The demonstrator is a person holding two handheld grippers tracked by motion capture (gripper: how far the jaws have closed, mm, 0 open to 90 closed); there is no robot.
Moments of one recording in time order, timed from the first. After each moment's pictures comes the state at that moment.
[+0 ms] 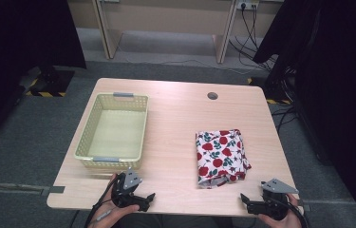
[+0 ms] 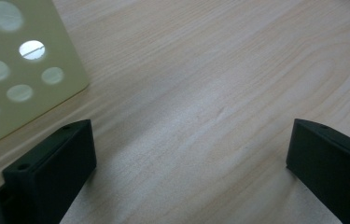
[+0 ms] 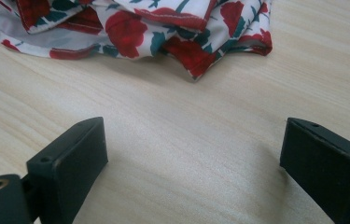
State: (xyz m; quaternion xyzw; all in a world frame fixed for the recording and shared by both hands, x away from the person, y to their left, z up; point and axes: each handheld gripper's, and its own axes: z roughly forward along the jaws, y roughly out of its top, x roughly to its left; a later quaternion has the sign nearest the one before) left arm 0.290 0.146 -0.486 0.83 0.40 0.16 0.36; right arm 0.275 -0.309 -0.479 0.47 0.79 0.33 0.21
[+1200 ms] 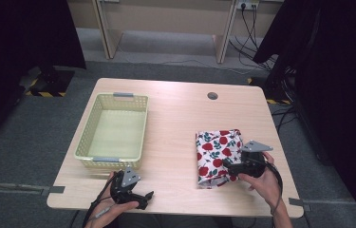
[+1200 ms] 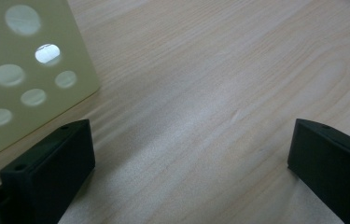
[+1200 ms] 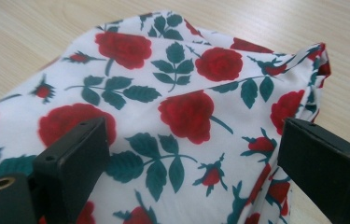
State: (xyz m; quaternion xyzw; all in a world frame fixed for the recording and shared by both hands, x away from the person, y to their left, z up) left arm 0.296 0.152 -0.488 0.83 0.39 0.16 0.37; right arm 0.378 -0.254 -0.444 0.42 0.81 0.35 0.22
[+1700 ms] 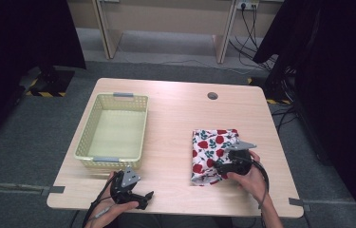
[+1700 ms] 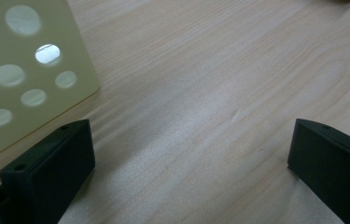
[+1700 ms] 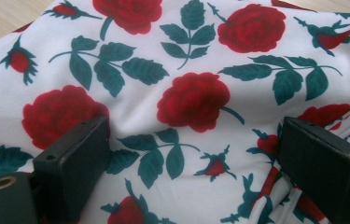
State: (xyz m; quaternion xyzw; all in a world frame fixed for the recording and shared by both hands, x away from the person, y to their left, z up) left arm 0.295 0.152 -0.488 0.83 0.39 0.16 0.37; right arm 0.395 -0.224 -0.470 0.43 0.82 0.32 0.18
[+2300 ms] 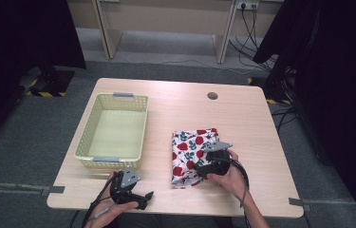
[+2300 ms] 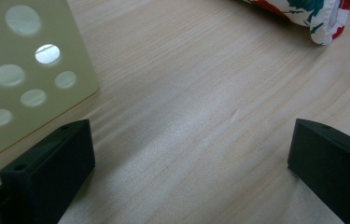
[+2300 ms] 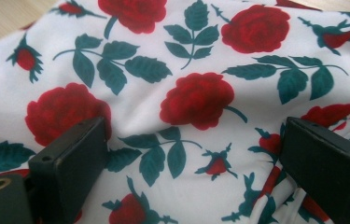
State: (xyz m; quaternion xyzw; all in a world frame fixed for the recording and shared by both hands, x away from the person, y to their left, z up) left arm 0.295 0.153 -0.489 0.83 0.39 0.16 0.37; right arm 0.394 -0.165 -0.471 0.39 0.84 0.33 0.17
